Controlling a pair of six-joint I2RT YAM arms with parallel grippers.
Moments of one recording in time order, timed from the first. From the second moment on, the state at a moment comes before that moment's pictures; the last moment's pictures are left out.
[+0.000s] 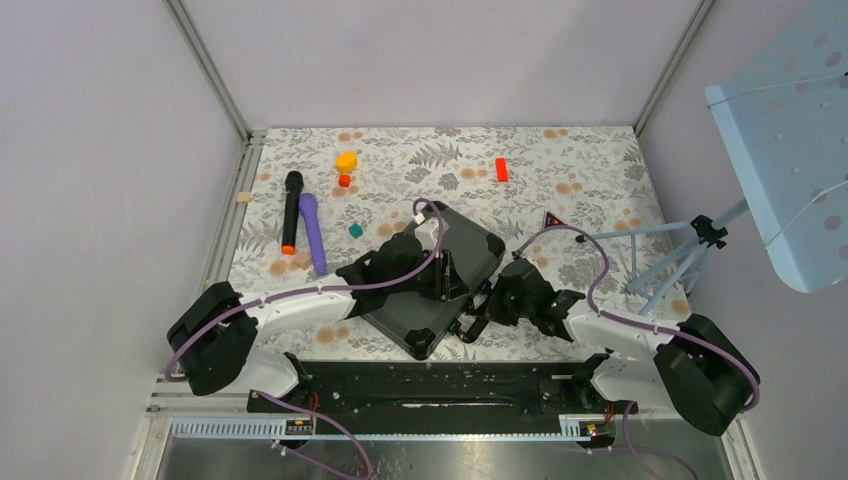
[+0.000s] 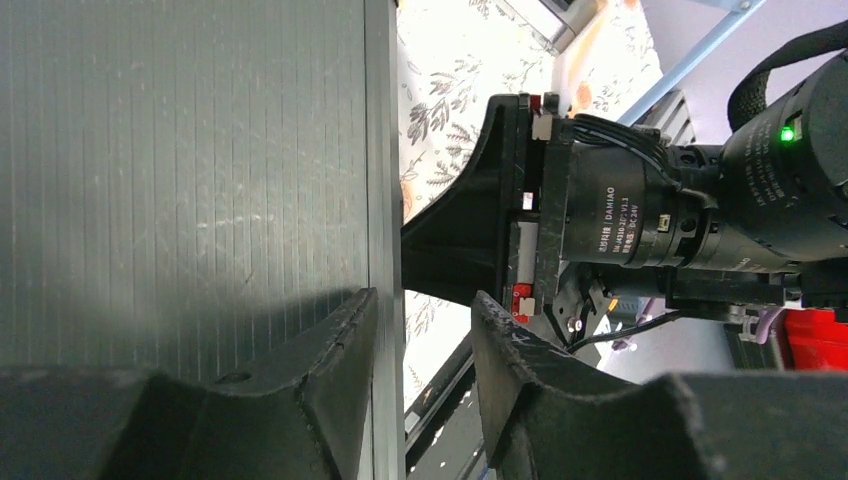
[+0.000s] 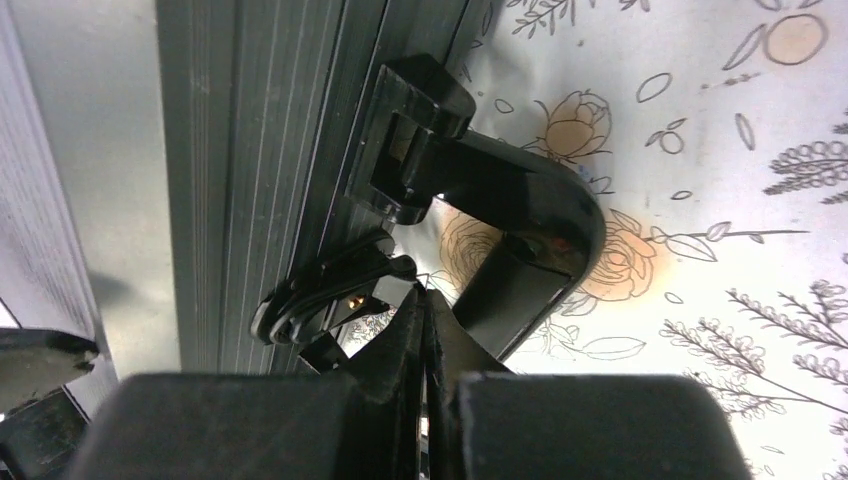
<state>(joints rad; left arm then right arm) -0.91 1.40 0.72 0.18 0.22 -0.70 0.72 1.16 0.38 -0.07 -0.05 1.07</state>
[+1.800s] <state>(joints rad) -0.31 1.47 0.99 -0.45 0.28 -0.44 0.78 1.14 0.40 -0.07 0.14 1.05</state>
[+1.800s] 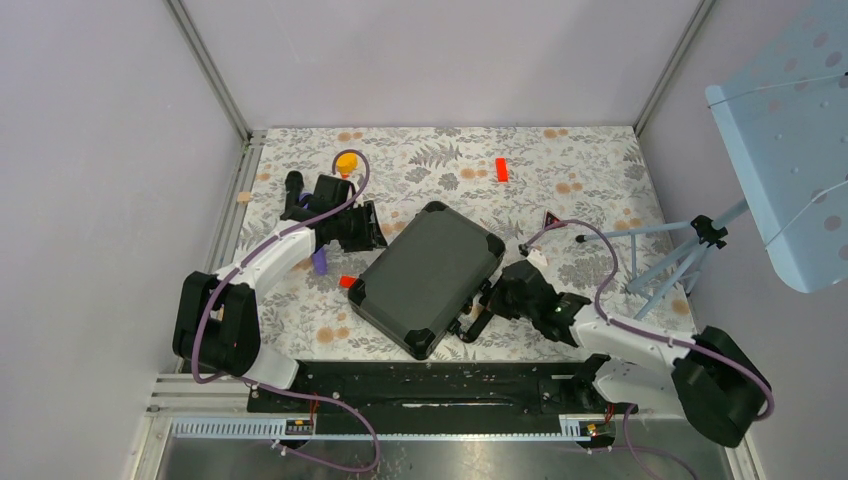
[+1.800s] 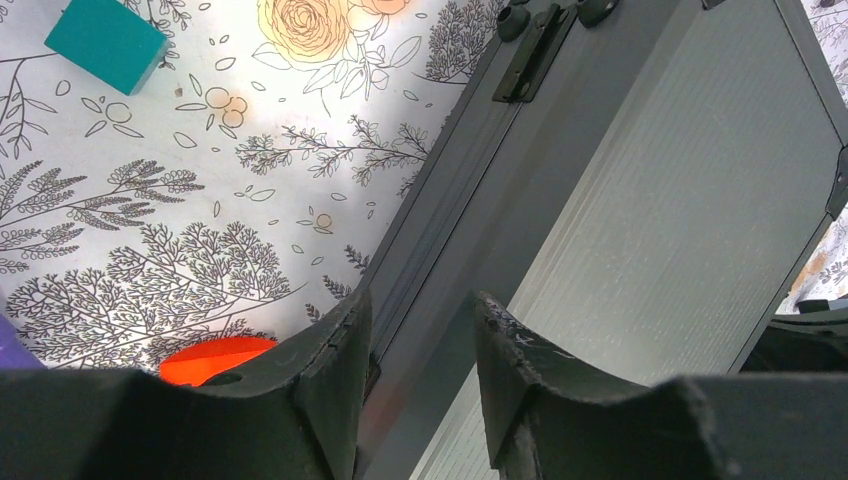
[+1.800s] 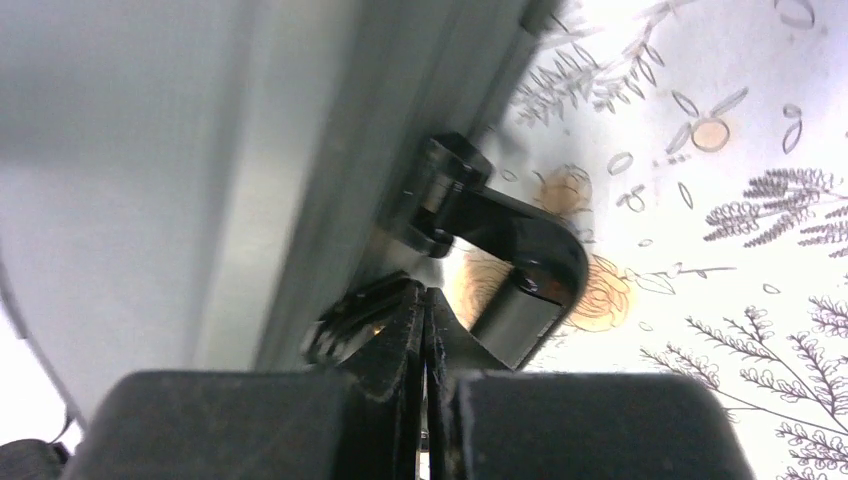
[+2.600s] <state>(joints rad) -0.32 0.82 0.80 -0.45 0.21 -0.42 0.77 0.56 0.50 -0.50 0.31 0.78</state>
